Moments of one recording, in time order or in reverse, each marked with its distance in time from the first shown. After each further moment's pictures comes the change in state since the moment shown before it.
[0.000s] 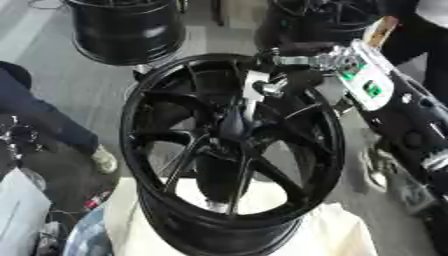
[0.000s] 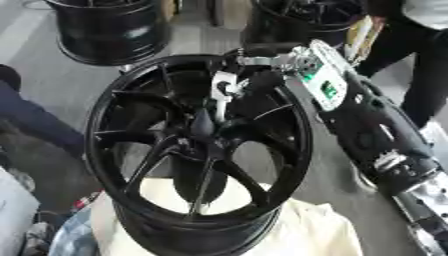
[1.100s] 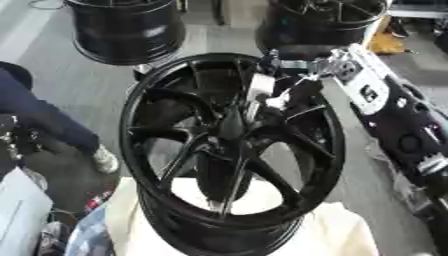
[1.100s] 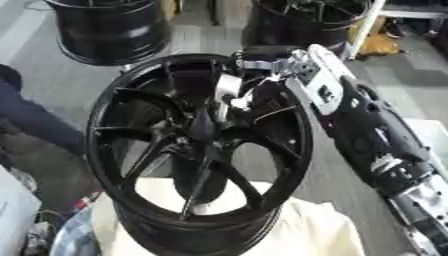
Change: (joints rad) left arm 0.000 0.000 0.000 0.000 0.000 -0.003 -0.003; right arm 0.019 -0.004 -0.006 -0.018 0.033 -0.066 -0.066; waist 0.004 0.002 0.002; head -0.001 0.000
